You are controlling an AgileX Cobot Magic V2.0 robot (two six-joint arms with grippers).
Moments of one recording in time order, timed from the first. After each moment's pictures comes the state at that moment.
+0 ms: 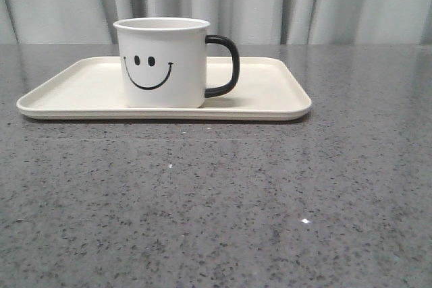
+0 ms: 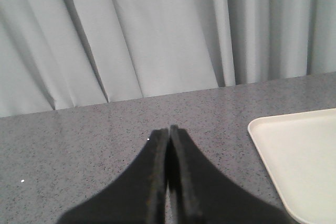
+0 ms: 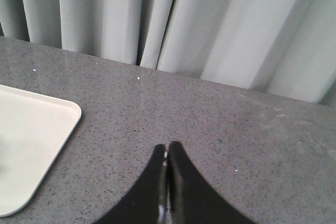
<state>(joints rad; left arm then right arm) 0.07 0.32 -0.41 -0.26 0.19 0.32 -0.19 0.69 -0.94 0.51 0.65 -0.60</state>
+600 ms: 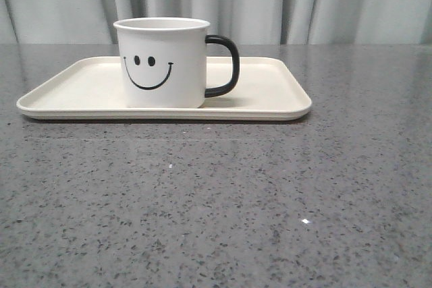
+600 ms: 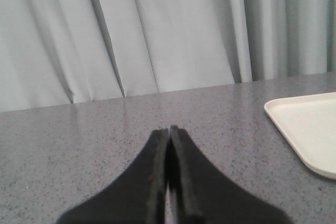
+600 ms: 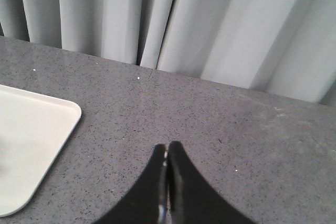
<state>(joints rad) 0.07 0.00 -0.03 -0.24 0.04 0.32 -0.19 0.69 -0.94 0.51 0.65 -0.60</state>
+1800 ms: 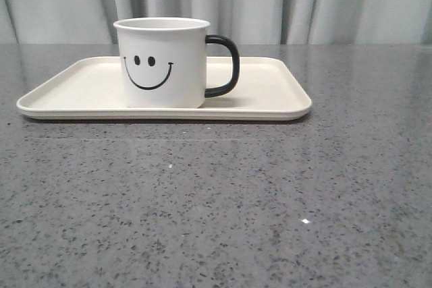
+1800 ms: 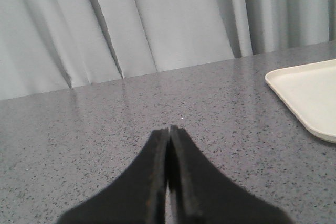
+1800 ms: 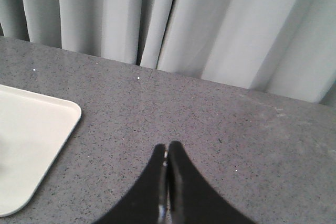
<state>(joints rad) 0.07 0.00 0.00 -0.20 0.05 0.32 -0.19 0.69 -0.94 0.51 0.65 -0.60</state>
